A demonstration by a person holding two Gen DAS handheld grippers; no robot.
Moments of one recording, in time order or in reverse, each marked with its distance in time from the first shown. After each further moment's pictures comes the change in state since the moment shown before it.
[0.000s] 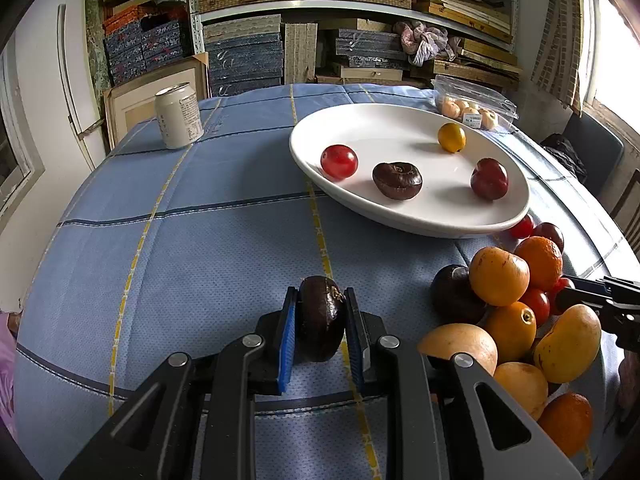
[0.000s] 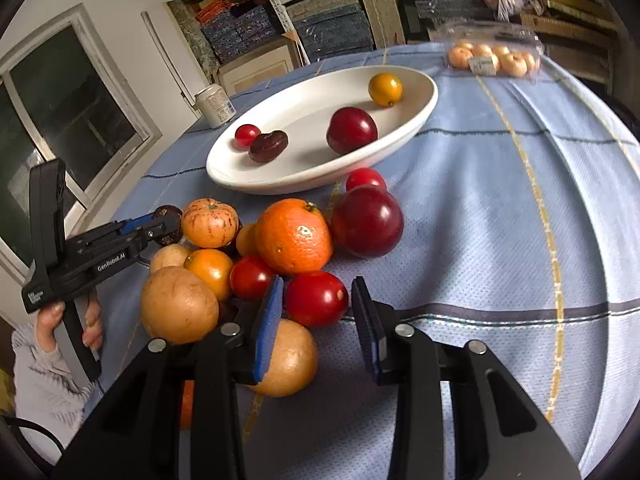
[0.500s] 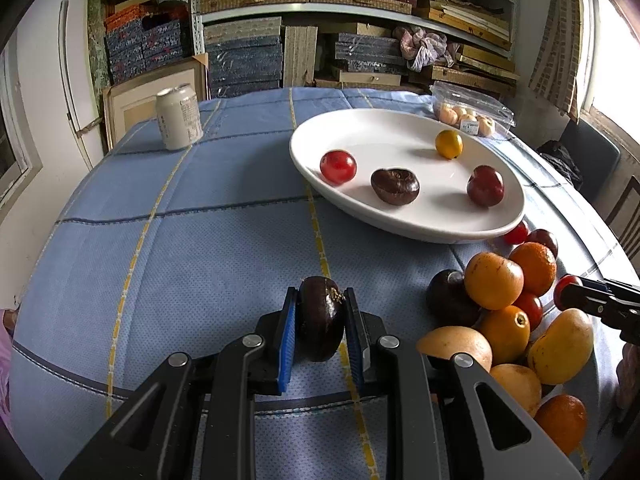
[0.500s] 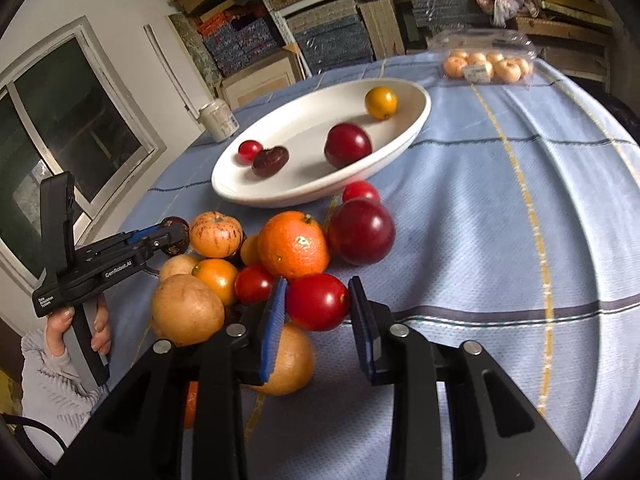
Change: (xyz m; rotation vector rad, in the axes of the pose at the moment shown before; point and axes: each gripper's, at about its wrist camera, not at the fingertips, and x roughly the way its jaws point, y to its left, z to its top) left arm -0.007 0.002 0.001 -0.014 -0.022 -0.020; right arm -0.016 -0.004 -0.001 0.005 -0.059 0.010
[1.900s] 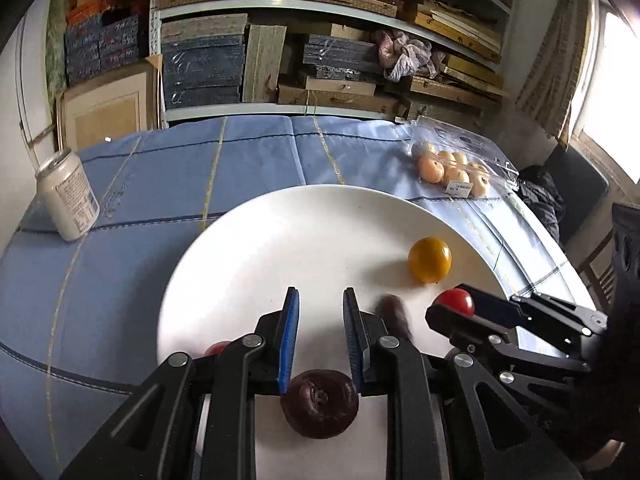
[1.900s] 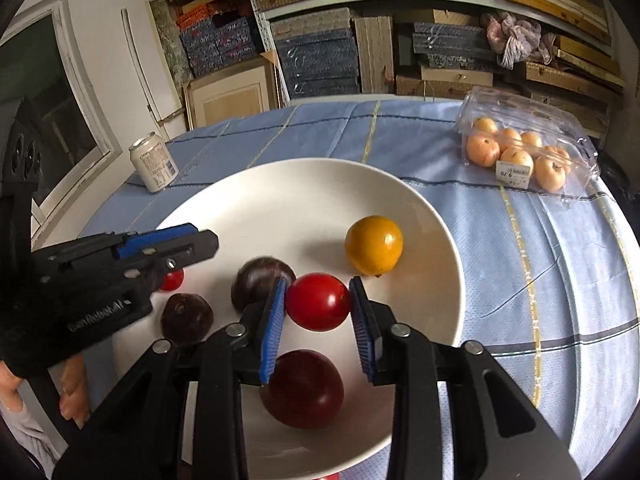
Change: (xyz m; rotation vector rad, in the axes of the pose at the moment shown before) left arm 0.101 -0.040 0.137 -0.034 0.022 -0.142; right arm 0.113 -0.009 0.146 -0.105 -0.011 -0.159
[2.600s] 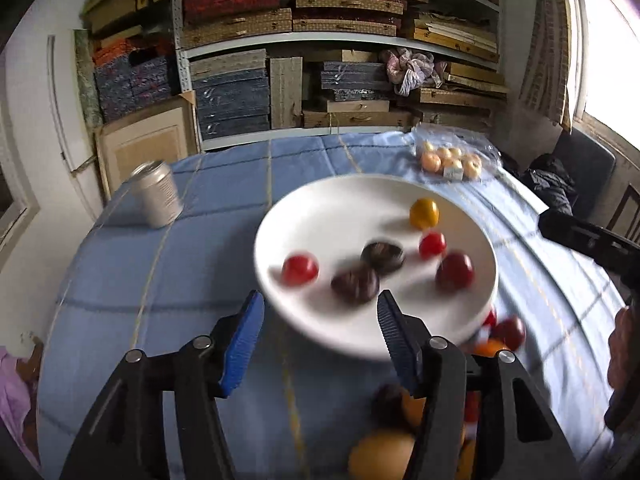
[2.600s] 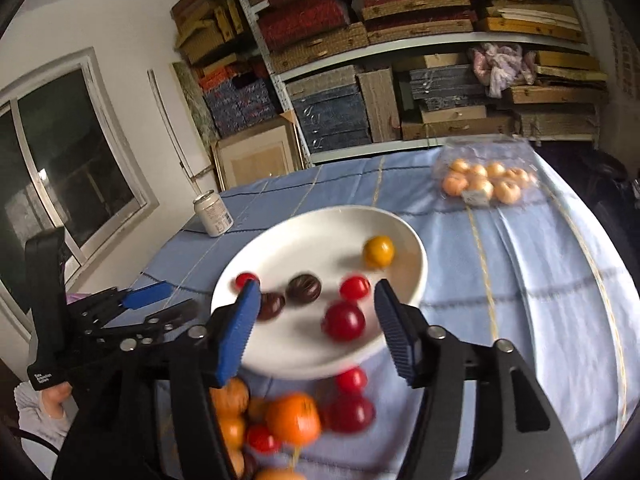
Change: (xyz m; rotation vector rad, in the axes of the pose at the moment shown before) left arm -0.116 -0.008 -0.082 0.086 -0.090 0.146; right arm -0.144 -0.002 -0.053 0.085 -0.216 0.102
